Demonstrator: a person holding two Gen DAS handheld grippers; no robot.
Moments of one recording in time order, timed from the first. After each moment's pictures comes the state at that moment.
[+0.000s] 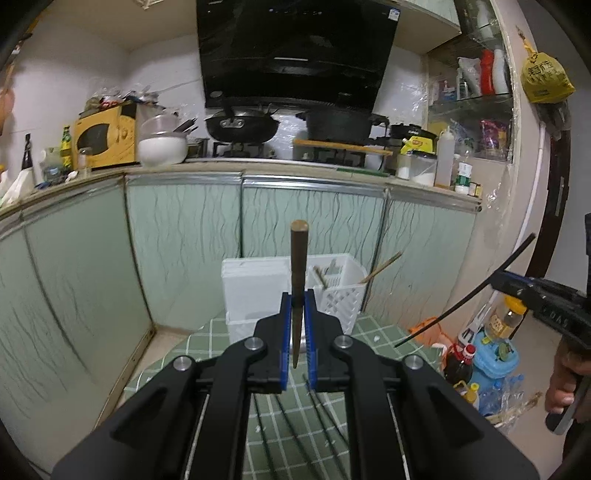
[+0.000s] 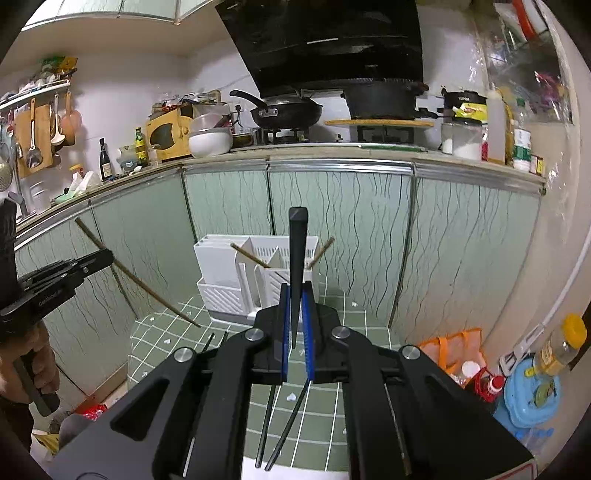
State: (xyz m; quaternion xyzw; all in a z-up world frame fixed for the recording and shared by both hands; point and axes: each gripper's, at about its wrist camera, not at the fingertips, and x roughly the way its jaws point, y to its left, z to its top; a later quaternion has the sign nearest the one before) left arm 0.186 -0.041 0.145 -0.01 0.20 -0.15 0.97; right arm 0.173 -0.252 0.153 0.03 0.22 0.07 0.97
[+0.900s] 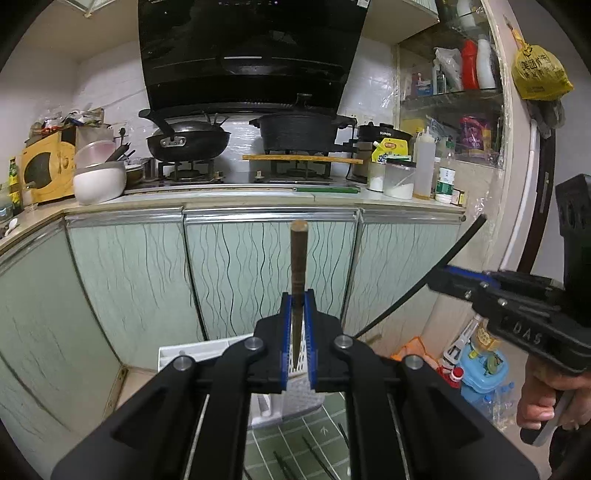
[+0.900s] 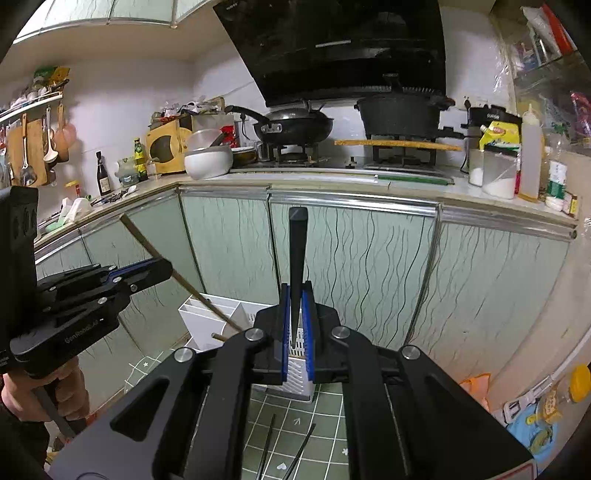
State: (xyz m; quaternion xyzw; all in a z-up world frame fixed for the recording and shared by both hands) left arm 0.311 -0.117 0.202 0.02 0.20 -0.21 0.96; right arm 0.306 -0.265 0.209 0.04 0.23 0.10 0.97
